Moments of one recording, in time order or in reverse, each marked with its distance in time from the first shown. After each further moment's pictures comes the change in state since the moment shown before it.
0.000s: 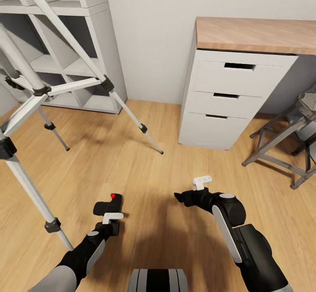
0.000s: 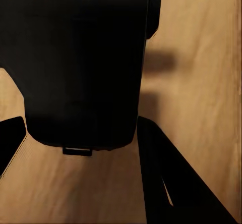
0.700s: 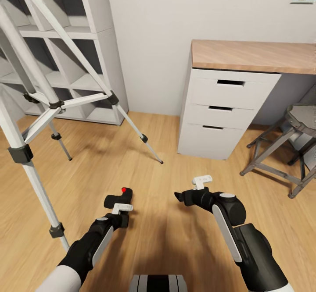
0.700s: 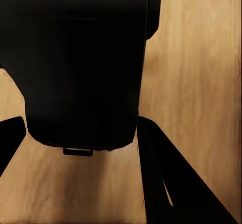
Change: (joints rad) left arm 0.047 -0.028 -0.057 -0.334 0.001 0.355 0.005; right arm -0.004 -0.002 -0.001 0.000 0.000 0.000 0.001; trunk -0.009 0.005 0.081
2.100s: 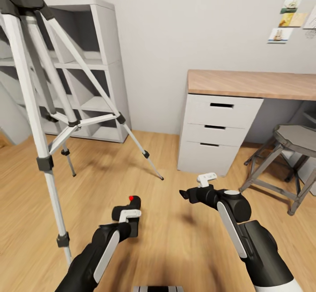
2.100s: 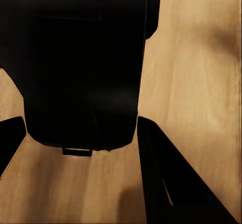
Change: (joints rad) left arm 0.153 -0.073 0.009 -0.318 0.146 0.272 0.093; right arm -0.021 -0.042 -0.010 -0.001 0.000 0.011 0.008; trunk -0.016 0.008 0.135
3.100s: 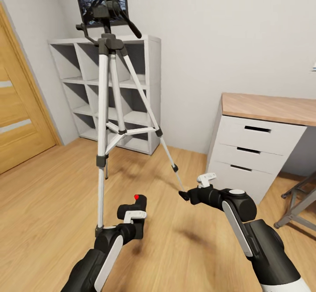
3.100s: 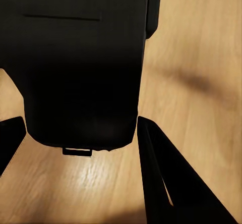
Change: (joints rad) left arm 0.047 -0.011 -0.052 -0.091 0.005 -0.001 0.000; right arm -0.006 -0.047 -0.005 0.001 0.001 -0.011 0.151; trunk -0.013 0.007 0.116
